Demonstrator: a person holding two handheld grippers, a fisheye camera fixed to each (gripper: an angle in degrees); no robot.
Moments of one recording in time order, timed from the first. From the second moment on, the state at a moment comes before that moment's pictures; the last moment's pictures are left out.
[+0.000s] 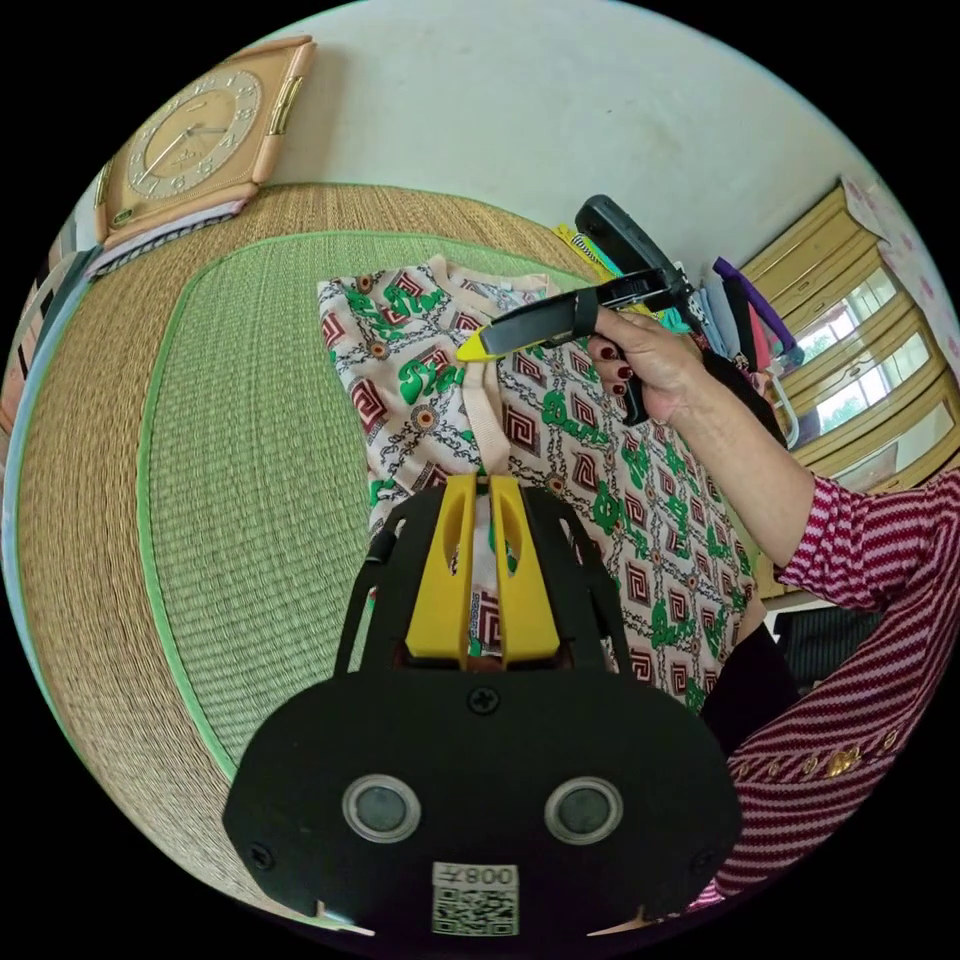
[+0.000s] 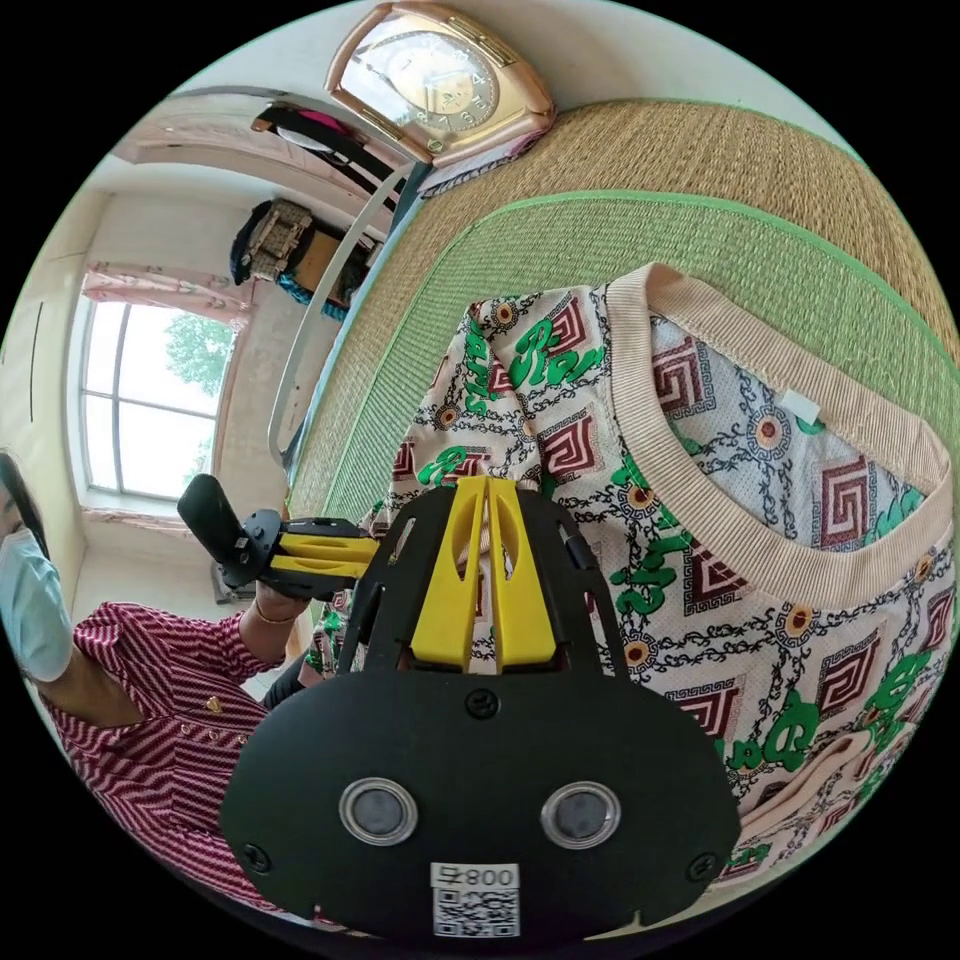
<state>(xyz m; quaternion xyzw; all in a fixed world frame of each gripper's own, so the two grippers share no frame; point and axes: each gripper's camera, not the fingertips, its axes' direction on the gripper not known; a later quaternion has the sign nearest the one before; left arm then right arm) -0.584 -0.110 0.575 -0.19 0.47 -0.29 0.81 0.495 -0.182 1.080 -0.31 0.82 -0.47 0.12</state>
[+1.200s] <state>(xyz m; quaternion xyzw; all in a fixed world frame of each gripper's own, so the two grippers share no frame) -0.450 -0.129 0.599 -0.22 0.41 -0.17 0.87 0.507 -0.013 1.011 -0.33 0.79 -0.47 0.20</state>
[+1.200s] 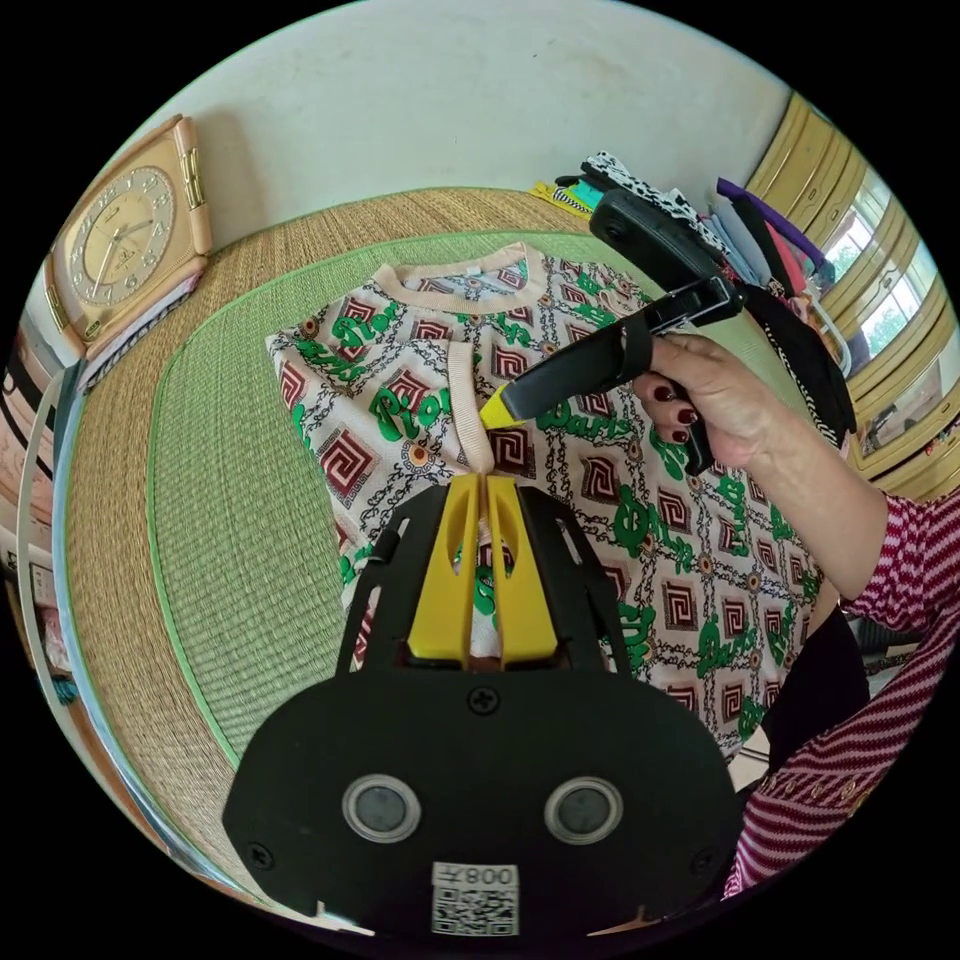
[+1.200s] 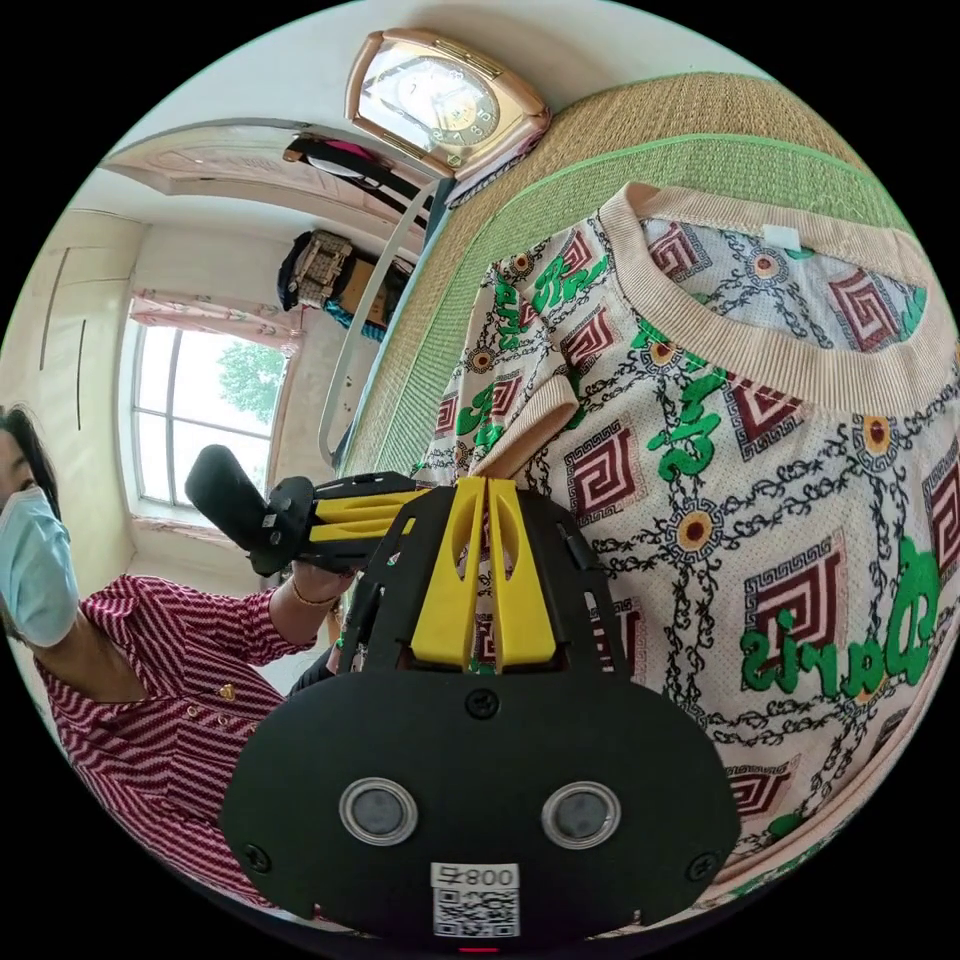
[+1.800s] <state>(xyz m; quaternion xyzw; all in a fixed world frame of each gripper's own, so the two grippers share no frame) -0.505 -0.117 0.632 -0.20 0.40 -0.25 0.86 0.470 0.117 0.993 -0.18 0.78 -0.59 0.12</state>
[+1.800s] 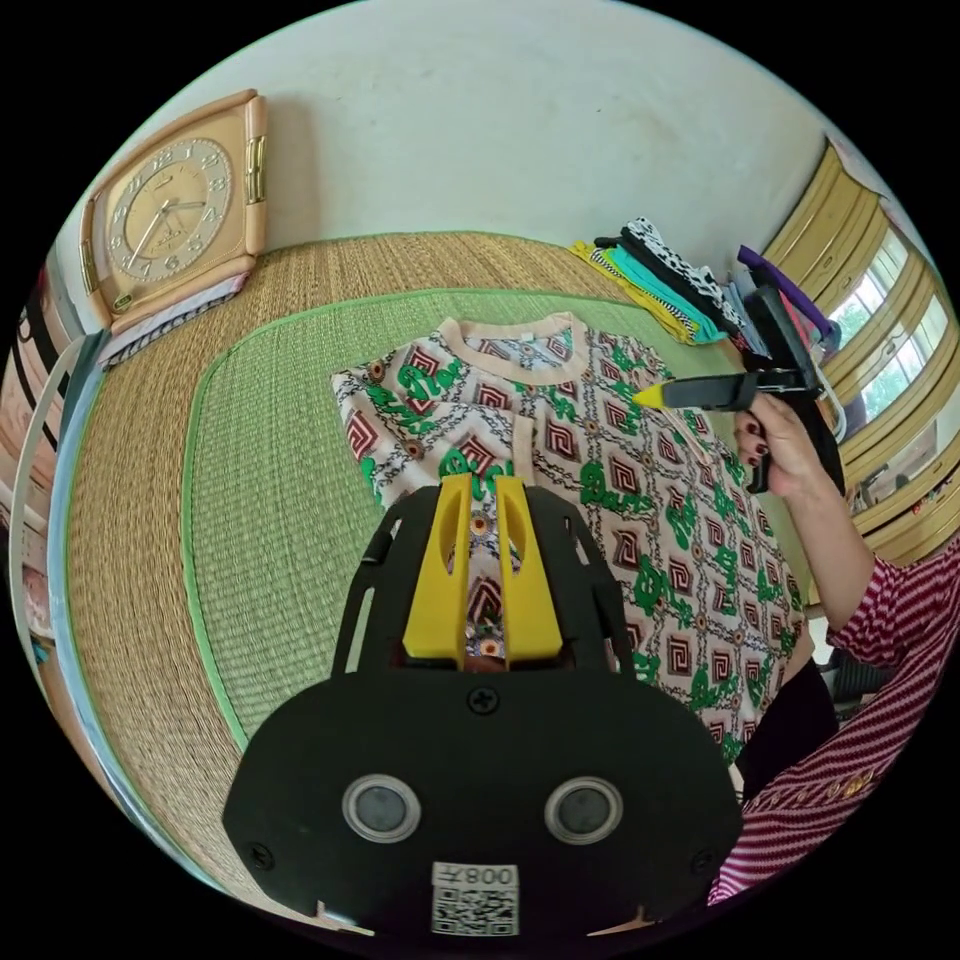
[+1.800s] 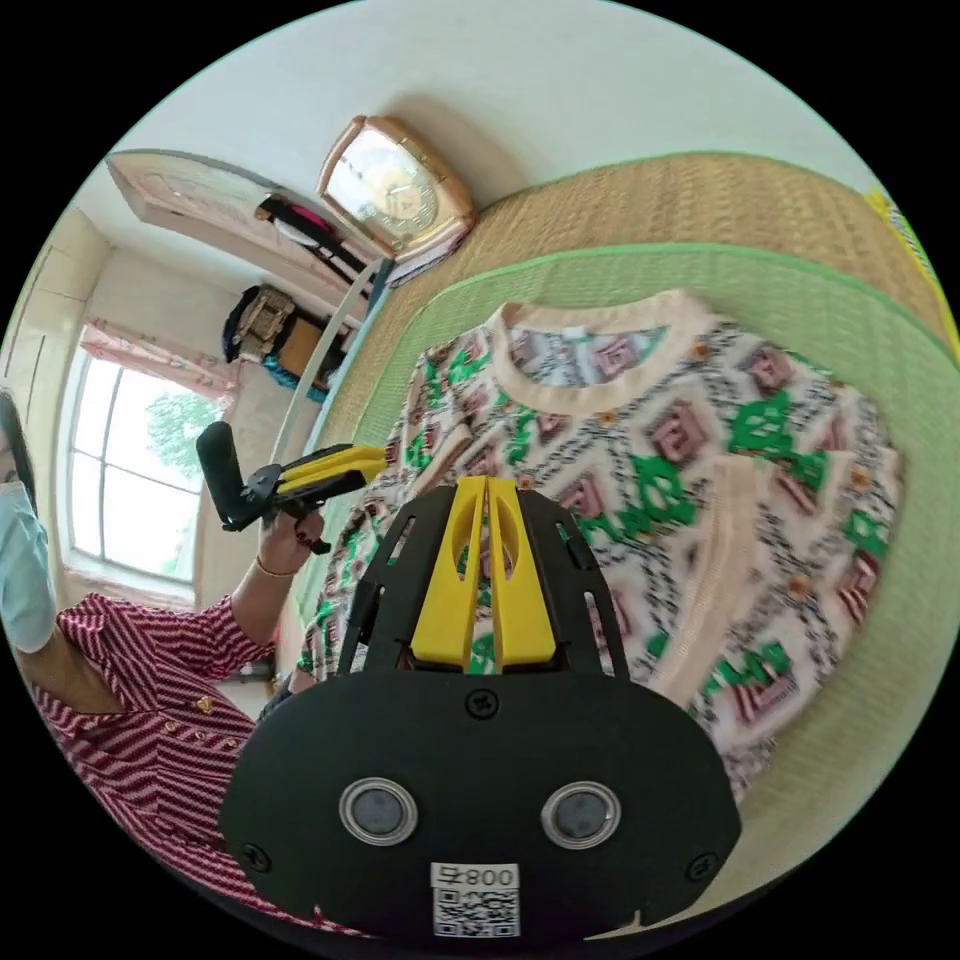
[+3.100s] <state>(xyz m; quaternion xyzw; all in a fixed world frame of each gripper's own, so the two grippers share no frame) -0.641 0.064 0.424 -0.31 0.41 -0.44 0.74 0.382 0.329 0.770 -0.04 0.75 -0.60 0.26</state>
